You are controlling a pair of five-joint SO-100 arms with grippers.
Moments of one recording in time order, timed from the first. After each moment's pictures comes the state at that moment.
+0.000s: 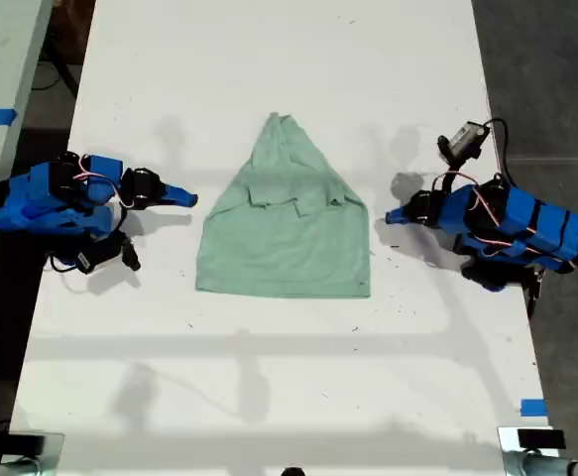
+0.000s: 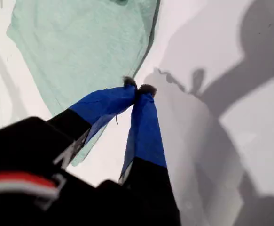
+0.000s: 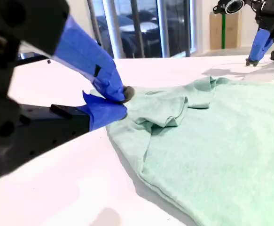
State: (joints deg) arm 0 -17.3 206.4 183.2 53.4 13.1; arm 1 23.6 200.2 174.2 71.1 -17.5
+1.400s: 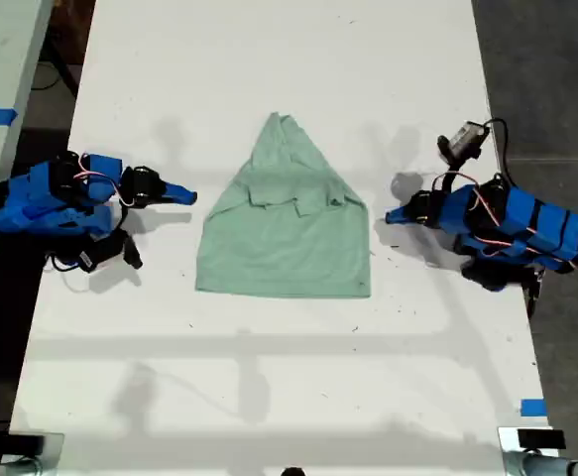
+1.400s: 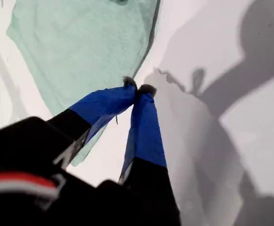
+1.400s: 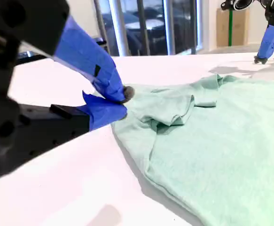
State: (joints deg) arm 0 -18.8 206.4 183.2 54.1 13.1; arm 1 23.6 200.2 174.2 71.1 -17.5
